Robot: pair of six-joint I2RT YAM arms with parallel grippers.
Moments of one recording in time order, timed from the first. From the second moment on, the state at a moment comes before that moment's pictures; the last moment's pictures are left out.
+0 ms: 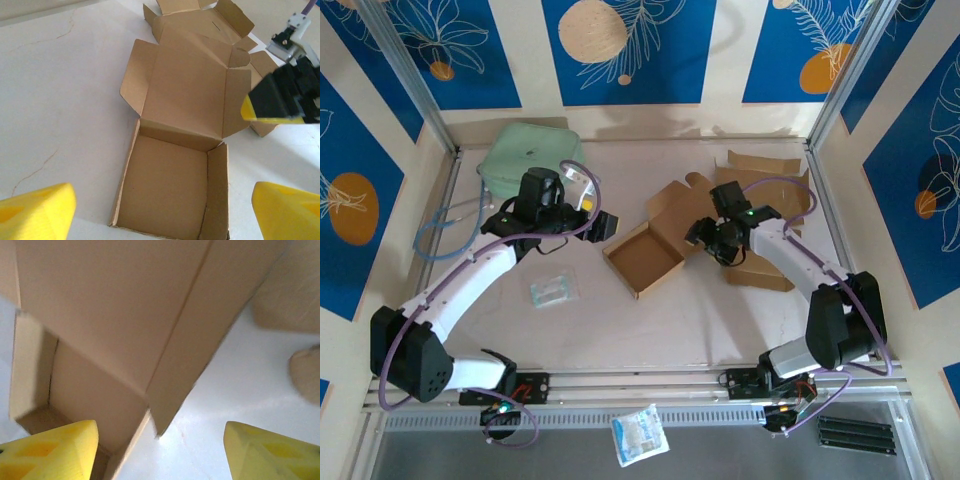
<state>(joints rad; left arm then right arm) -0.45 1.32 1.11 -0.40 0.40 -0.05 0.32 1.45 1.03 -0.73 -0.16 0.90</state>
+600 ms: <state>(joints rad) -0.45 1.43 1.25 -0.54 0.29 -0.07 0.20 1.63 1.11 -0.46 -0.32 0.53</state>
